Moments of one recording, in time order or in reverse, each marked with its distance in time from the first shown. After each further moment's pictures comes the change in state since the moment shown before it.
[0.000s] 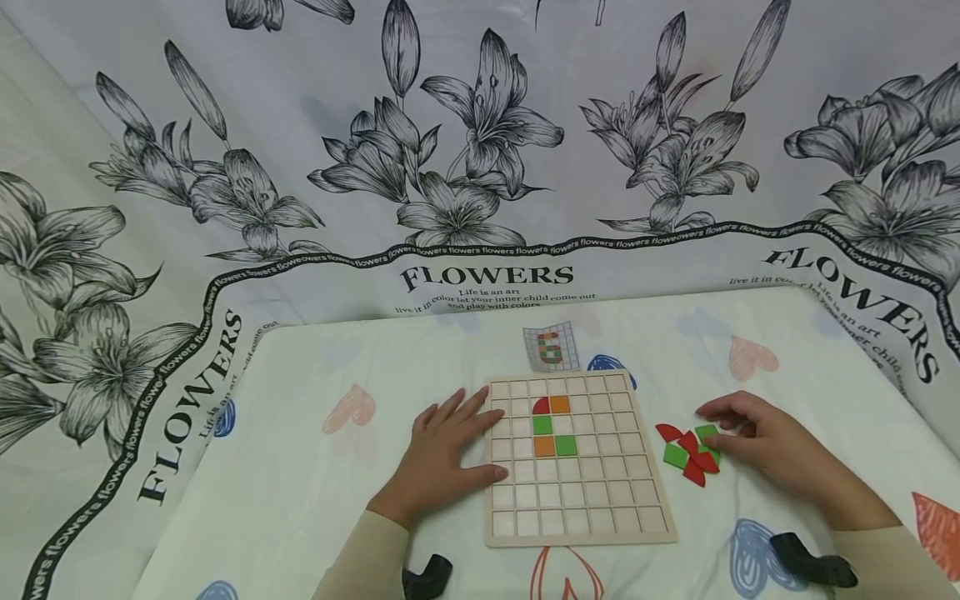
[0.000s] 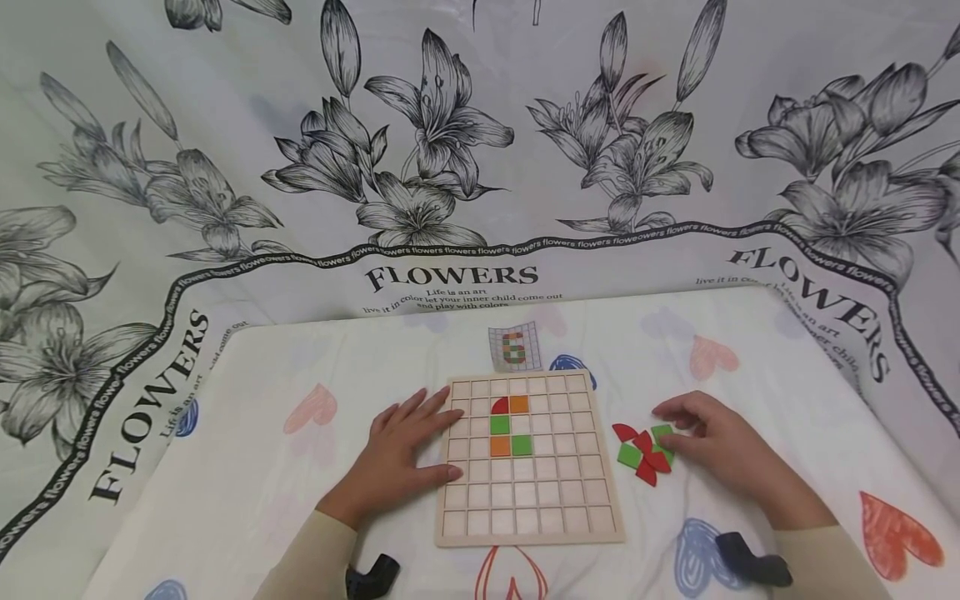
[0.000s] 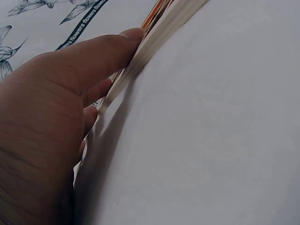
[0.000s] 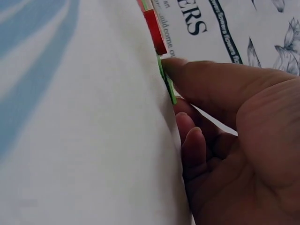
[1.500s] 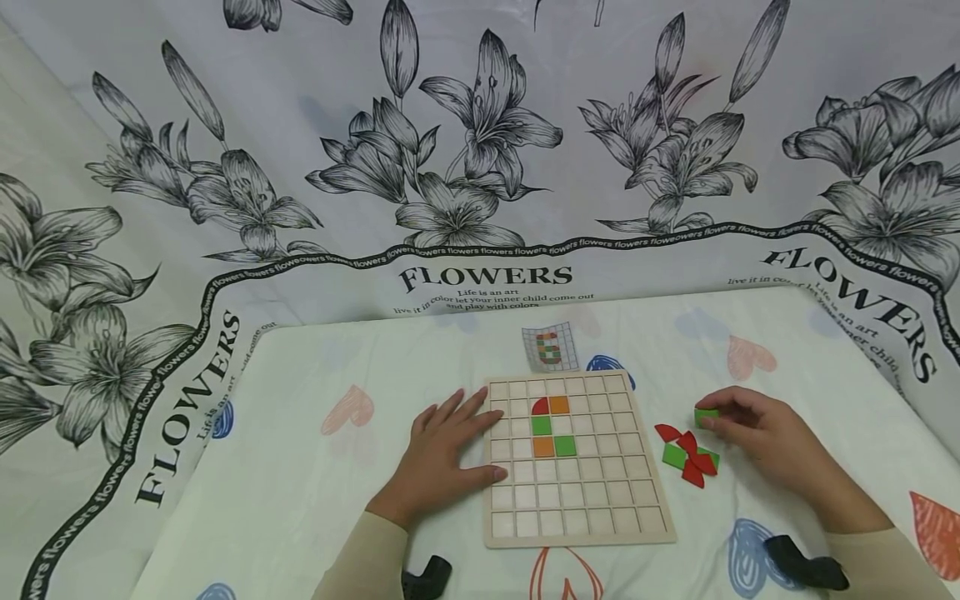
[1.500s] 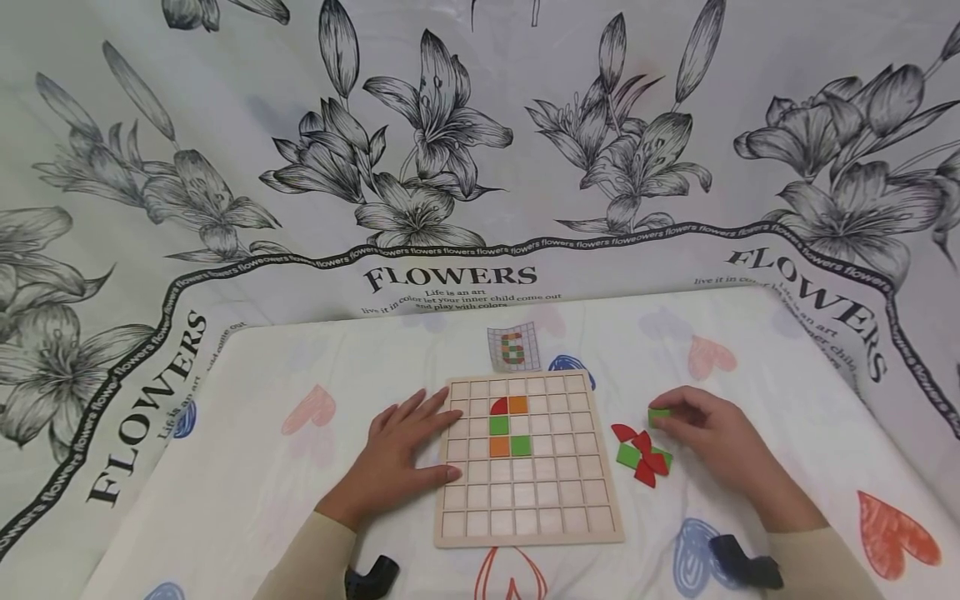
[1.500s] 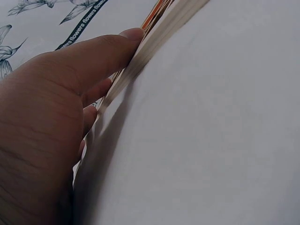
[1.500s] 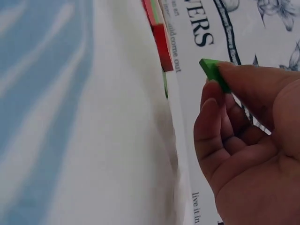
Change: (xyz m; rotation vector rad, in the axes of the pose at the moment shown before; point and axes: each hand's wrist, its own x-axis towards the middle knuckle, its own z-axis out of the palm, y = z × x) left_hand 0.000 0.001 -0.001 0.004 0.002 0.003; right_hand 0.002 -0.018 0.001 0.100 0.102 0.048
